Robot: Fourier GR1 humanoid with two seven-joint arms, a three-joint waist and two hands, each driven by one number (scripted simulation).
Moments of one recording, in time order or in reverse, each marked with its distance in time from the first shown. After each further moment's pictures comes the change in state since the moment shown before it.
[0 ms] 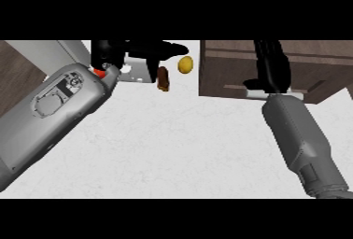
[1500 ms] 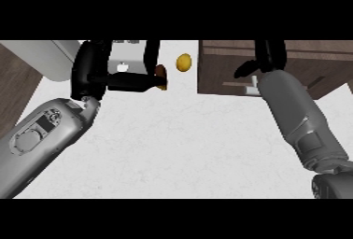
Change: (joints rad) left arm 0.259 0.072 0.040 -0.215 -0.060 -0.032 -0.053; right arm -0.263 -0.012 -0.244 0.288 -0.207 0.031 -0.268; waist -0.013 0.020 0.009
